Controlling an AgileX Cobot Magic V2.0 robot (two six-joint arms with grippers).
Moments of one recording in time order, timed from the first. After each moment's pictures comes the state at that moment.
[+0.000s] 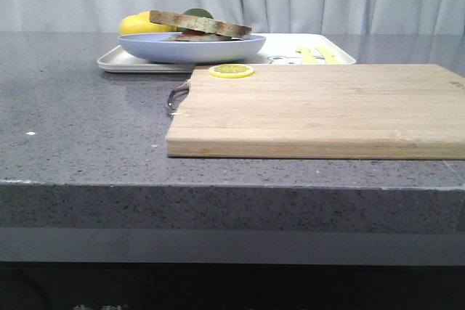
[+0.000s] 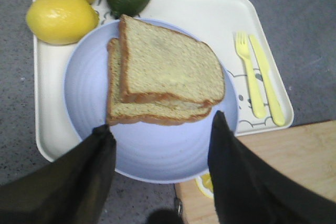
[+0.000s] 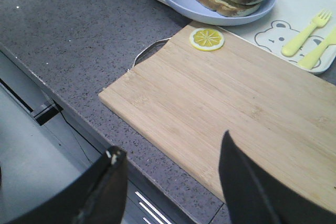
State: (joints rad) left arm -0.23 1.75 -1.87 -0.38 0.94 0.00; right arm 0.47 0.68 -0.85 0.23 0.74 -0.24
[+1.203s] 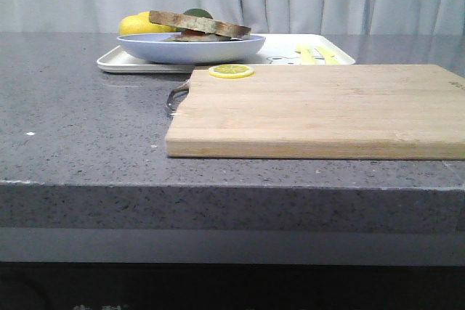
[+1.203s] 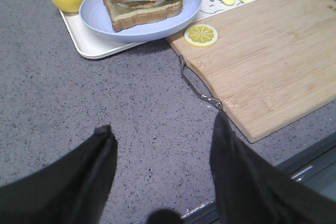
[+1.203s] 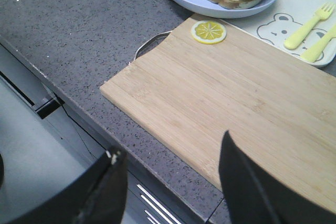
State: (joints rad) left arm -0.52 0.66 -0.79 0.03 0.67 0.01; right arm 0.47 0.68 -0.85 0.23 0.76 -0.24
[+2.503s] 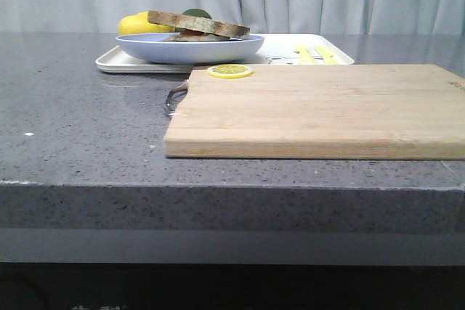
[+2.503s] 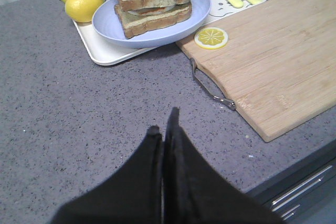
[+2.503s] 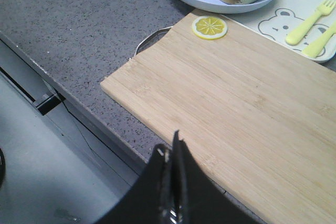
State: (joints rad) left arm -0.53 0.63 -0.76 0.09 0.65 0.01; right arm 0.47 0.68 -0.85 0.23 0.77 -0.24
